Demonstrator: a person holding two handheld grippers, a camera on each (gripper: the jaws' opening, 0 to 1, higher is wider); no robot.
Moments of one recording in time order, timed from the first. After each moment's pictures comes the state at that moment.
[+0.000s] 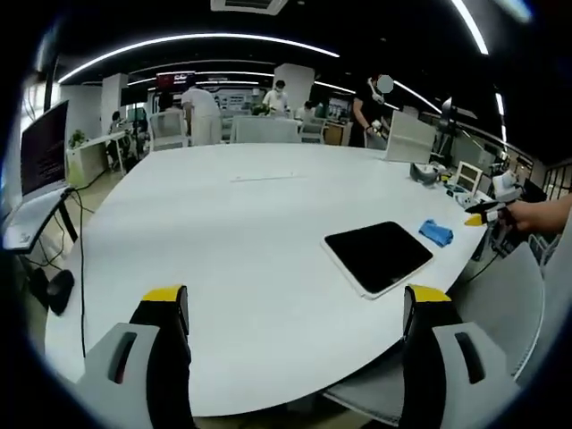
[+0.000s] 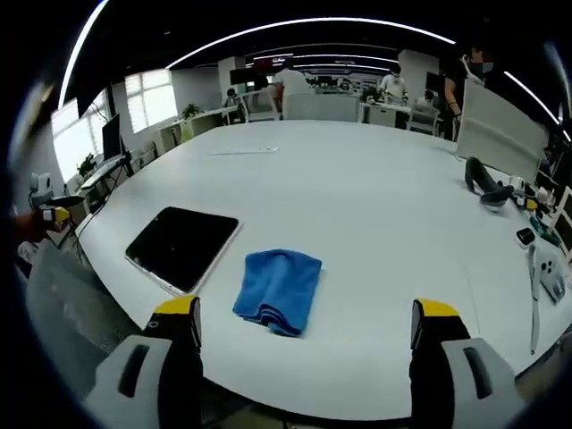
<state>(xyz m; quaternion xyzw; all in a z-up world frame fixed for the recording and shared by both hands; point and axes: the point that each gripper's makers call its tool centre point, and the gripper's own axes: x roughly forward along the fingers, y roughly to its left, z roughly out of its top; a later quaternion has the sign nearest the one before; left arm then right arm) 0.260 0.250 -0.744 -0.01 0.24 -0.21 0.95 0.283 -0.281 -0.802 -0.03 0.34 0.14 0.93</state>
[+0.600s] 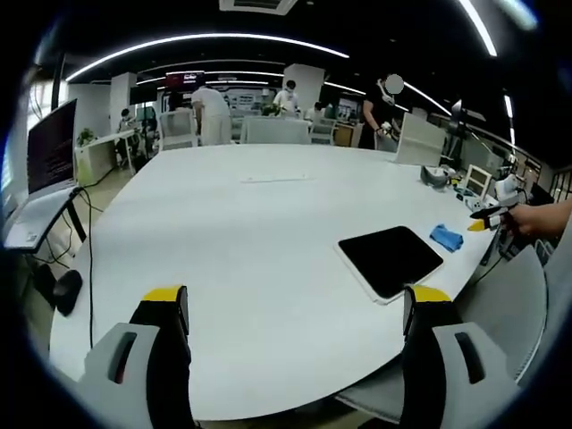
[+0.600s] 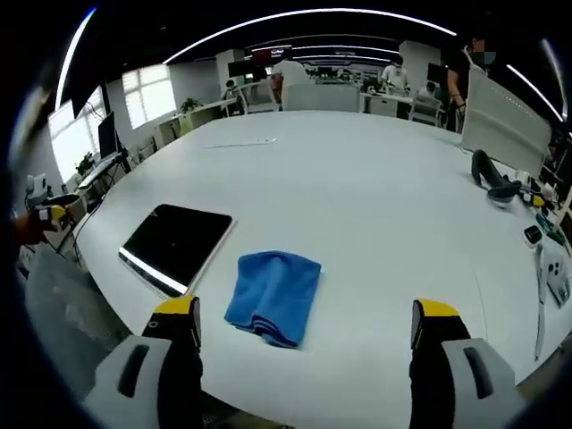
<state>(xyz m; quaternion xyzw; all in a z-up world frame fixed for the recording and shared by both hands) 0.271 0.266 -0.742 -0.01 0.24 -0.18 0.95 0.301 -0.276 -0.813 -0.03 0.36 0.14 0.92</state>
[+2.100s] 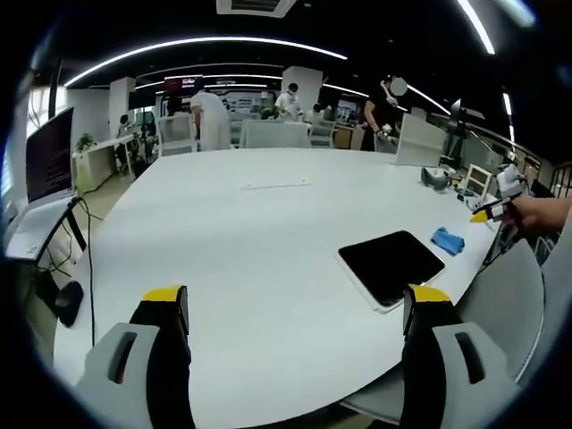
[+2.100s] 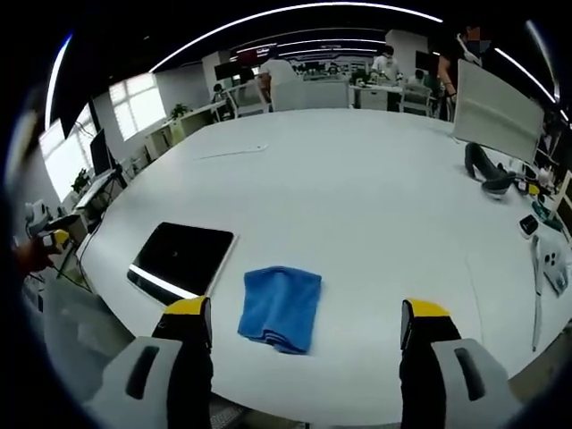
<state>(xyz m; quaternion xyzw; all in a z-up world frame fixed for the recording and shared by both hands) 0.283 0.257 -0.732 0.00 0.23 -0.19 0.95 0.304 -0.273 -0.783 0.00 0.37 0.12 0.92</state>
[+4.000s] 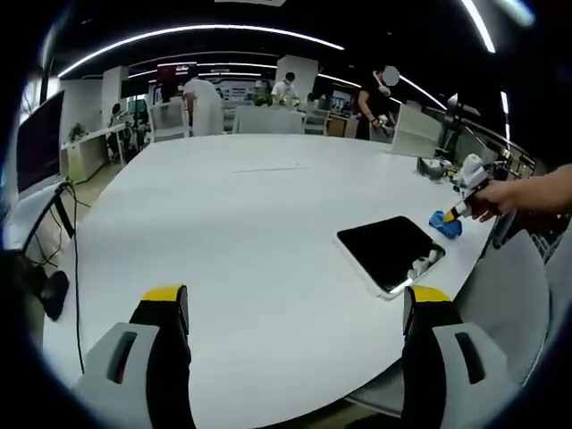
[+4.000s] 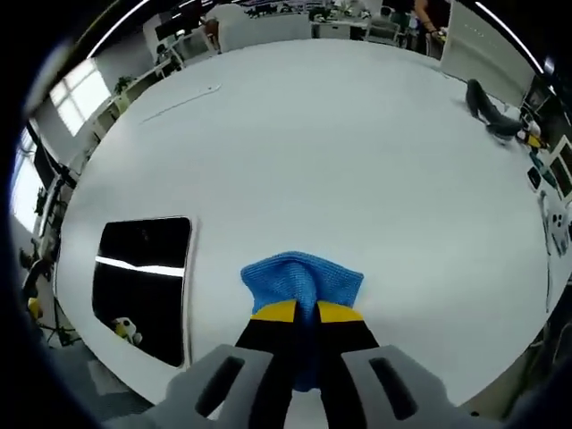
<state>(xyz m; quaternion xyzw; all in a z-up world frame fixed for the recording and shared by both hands) 0.285 0.254 -0.765 0.00 0.26 -0.21 0.94 0.352 -0.245 -0.859 0.04 0.52 0.01 0.85</state>
